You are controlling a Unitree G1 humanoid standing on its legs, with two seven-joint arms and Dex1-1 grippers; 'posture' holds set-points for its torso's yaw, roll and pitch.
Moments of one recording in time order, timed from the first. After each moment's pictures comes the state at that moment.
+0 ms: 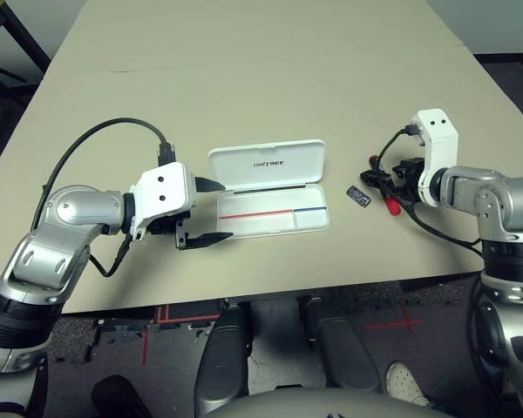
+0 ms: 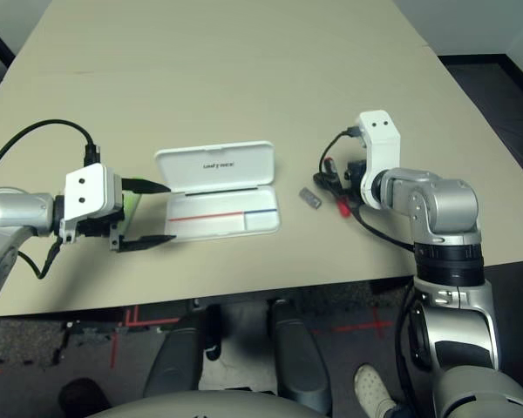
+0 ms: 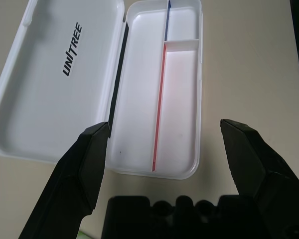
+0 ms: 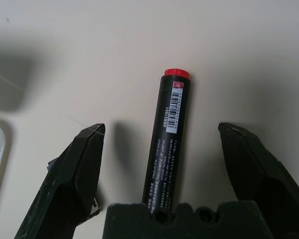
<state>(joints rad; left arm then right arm) -0.27 0.90 -0.02 -0.38 -0.29 0.39 -1.12 -0.62 -0.52 -0.12 -0.04 0.32 1.30 0.43</state>
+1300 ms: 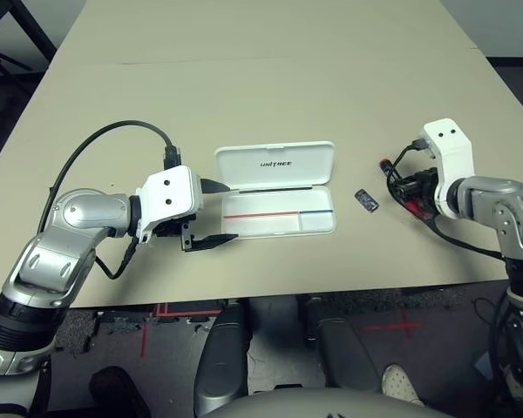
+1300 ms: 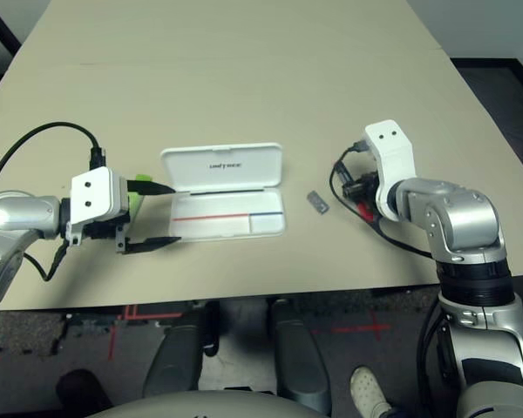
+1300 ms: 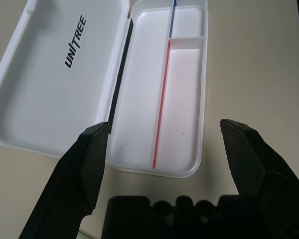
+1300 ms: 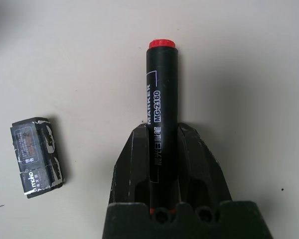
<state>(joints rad) -0.28 0.89 -0.04 -0.38 -0.29 0.39 -1.10 -0.52 -0.67 -0.05 -0.12 0.32 1.24 0.47</state>
